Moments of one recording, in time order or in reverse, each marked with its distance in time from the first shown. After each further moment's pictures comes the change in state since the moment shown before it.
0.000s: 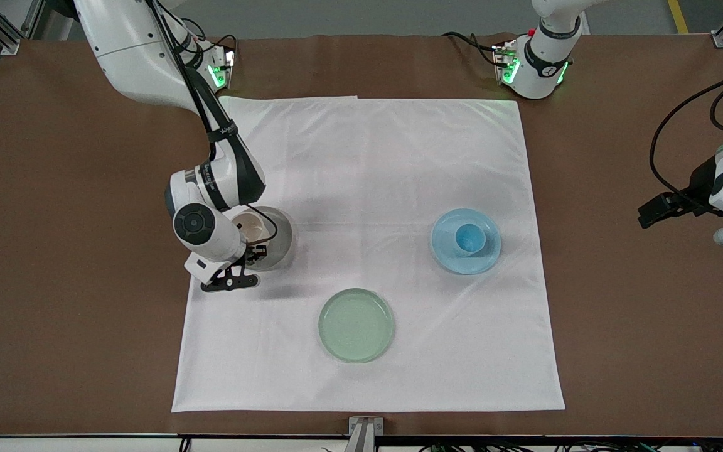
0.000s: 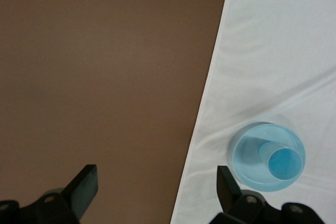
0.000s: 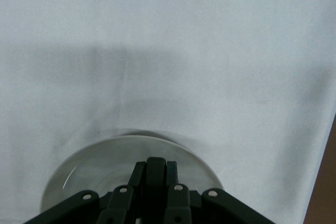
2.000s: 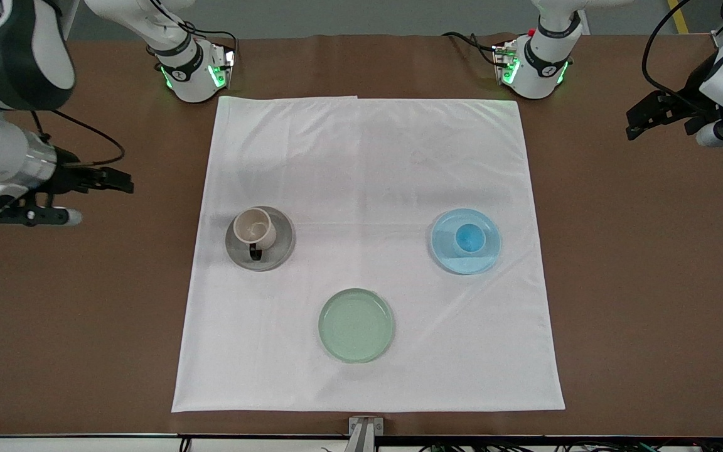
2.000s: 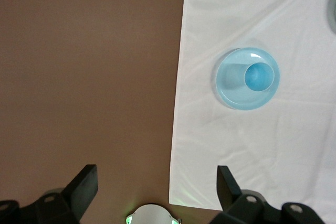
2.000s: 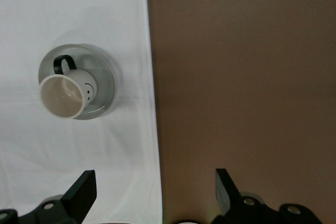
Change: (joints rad) left arm -0.377 -0.210 0.331 -0.027 -0.109 -0.277 0.118; right arm -0.335 -0.547 -0.033 0.010 -0.014 -0.660 -0.185
